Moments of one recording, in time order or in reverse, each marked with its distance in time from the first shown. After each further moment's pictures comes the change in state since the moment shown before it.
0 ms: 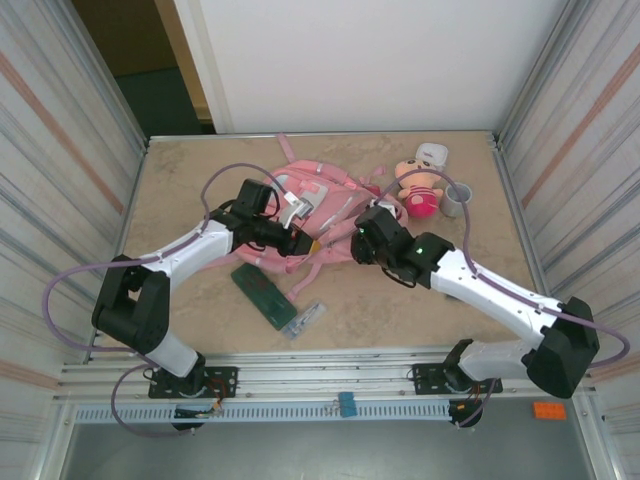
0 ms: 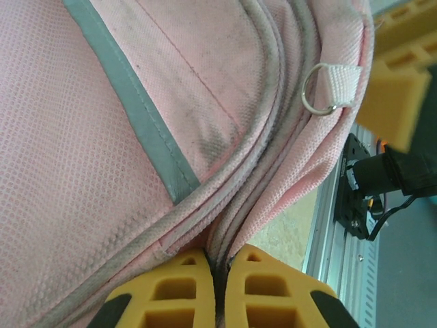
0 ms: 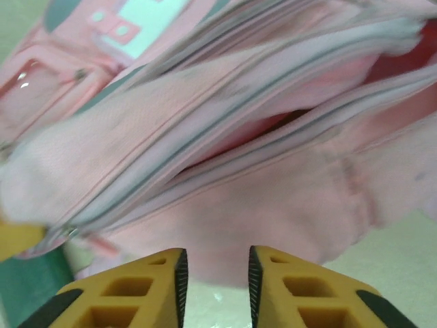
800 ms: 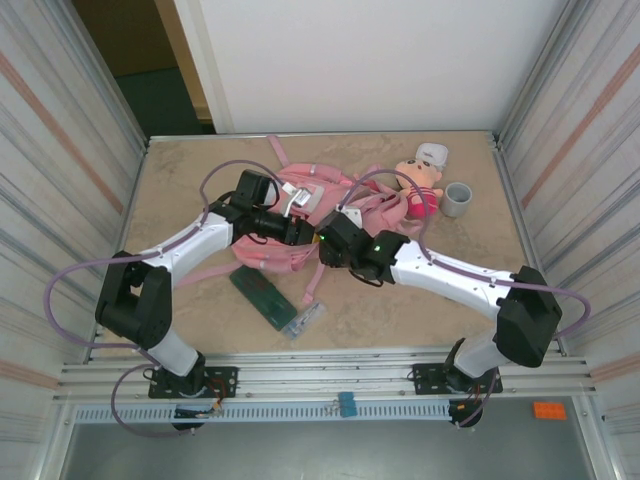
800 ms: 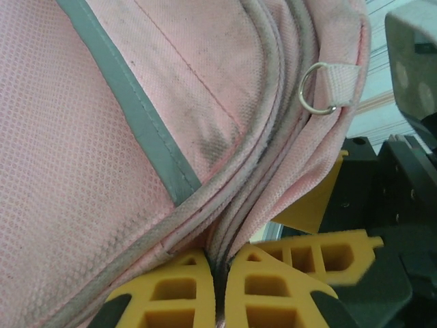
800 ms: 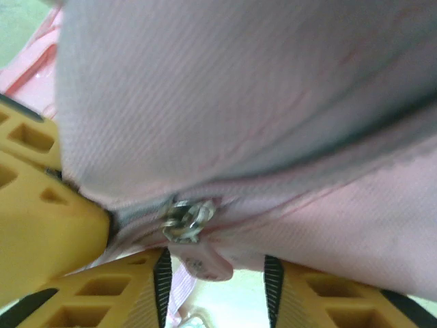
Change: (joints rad) left arm 0.013 0.031 0.072 -0.009 0.093 -0.188; right arm 0.107 0.239 0.123 0.043 0.072 0.090
